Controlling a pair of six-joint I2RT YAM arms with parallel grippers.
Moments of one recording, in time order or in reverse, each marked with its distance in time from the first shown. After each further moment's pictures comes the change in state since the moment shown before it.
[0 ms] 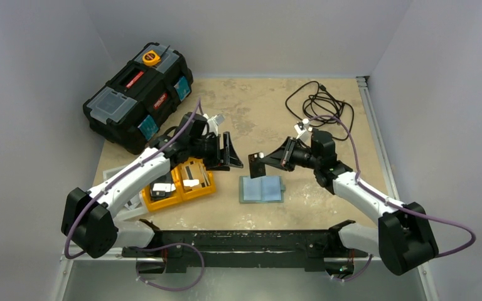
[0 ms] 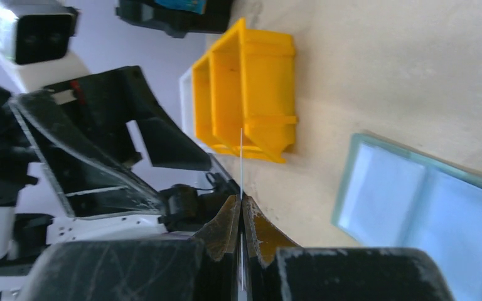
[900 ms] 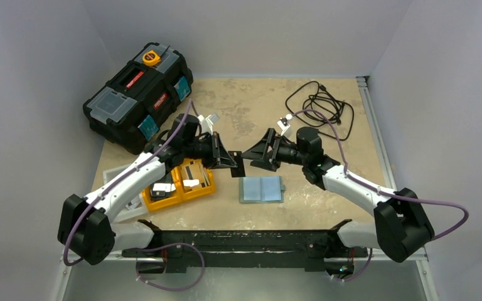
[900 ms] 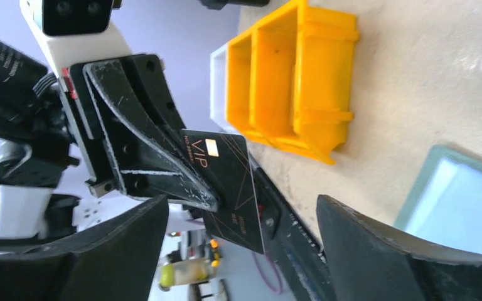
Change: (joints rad) left arm 0.058 -0.048 -0.100 0.191 0.176 -0.121; right arm 0.148 0.114 0.084 0.172 -0.014 0.132
